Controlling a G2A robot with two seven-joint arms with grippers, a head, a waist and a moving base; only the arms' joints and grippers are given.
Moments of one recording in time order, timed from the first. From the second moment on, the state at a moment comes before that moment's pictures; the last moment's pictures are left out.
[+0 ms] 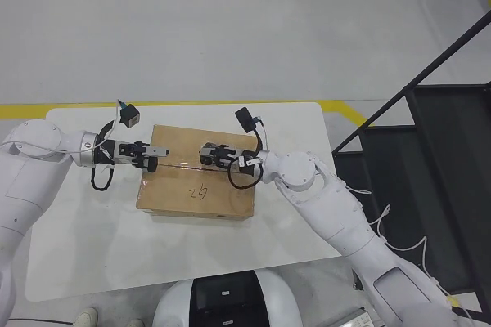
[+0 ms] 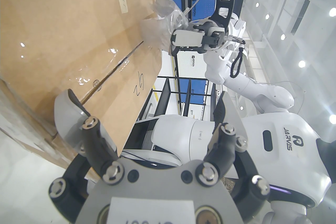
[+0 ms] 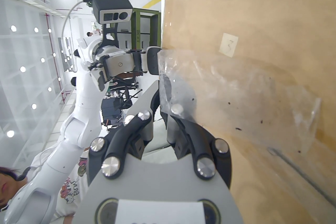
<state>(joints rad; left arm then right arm) 0.50 -0.95 -0.71 -0.90 -0.59 -0.37 -1.45 -0.97 -1.30 0.98 -1.45 0.11 0.10 0.66</state>
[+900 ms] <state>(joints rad) 0.50 -0.95 -0.71 -0.90 -0.59 -0.37 -1.45 -0.89 -1.33 0.85 -1.36 -0.04 0.12 0.71</state>
